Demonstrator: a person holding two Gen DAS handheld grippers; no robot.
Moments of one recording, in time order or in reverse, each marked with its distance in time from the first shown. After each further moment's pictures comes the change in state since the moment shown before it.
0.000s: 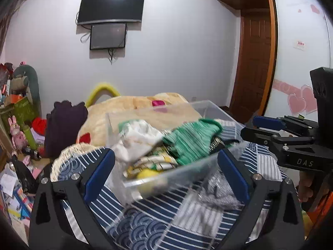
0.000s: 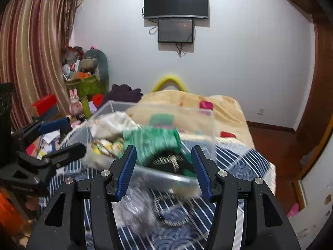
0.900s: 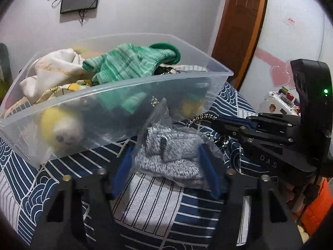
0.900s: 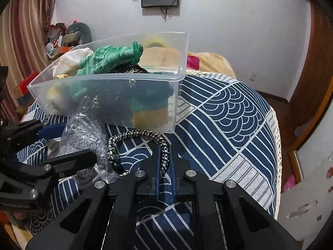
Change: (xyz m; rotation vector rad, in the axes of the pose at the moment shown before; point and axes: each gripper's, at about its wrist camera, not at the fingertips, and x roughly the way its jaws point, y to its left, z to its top) left arm 0.076 -0.059 -0.052 0.006 0.239 -0.178; right arm 0.046 -0.039 -0.074 0.045 0.217 -0.067
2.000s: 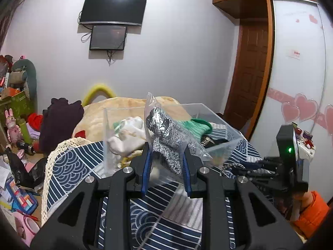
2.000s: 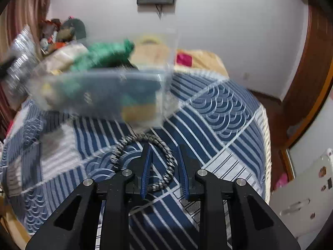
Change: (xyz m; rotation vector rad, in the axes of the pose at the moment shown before) left arm -0.111 0.055 0.018 -0.039 -0.299 0.146; right arm 0.018 -0.012 -0.004 -0.009 0.025 -0.053
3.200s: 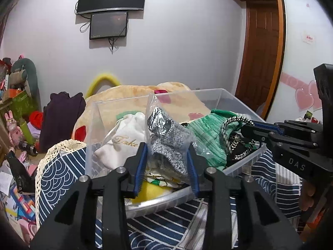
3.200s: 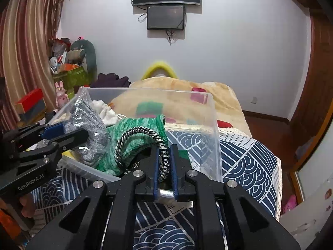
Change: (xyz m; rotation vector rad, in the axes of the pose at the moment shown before) left arm 0.077 0.003 0.007 0.031 0.109 0.051; right arm -0.016 0.044 0.076 -0.005 -0.175 0.073
